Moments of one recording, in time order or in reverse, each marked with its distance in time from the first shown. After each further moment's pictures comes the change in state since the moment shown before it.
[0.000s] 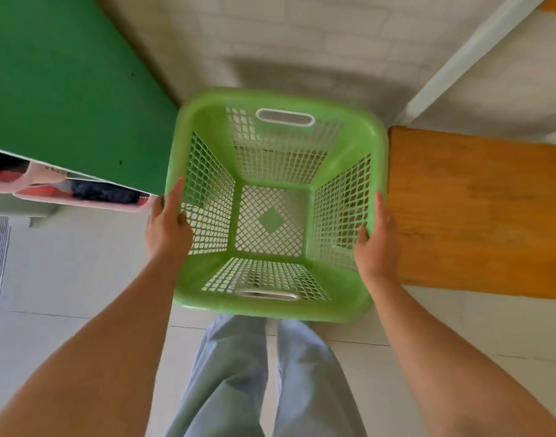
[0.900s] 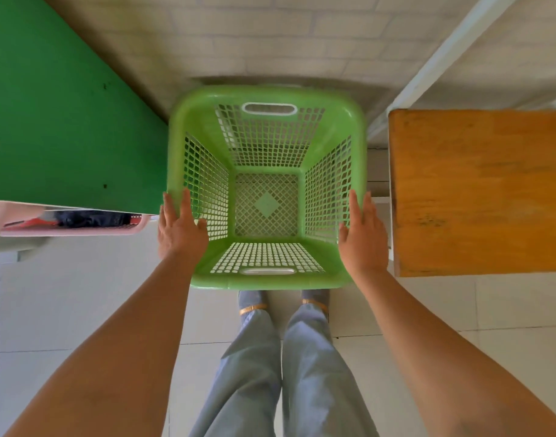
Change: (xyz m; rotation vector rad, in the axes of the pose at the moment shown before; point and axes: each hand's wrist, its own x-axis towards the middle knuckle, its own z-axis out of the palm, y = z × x) left_hand 0.049 -0.009 0.041 0.333 -0.230 0.026; right_hand -0.001 -0.018 0.051 -0.302 -0.158 -0.092
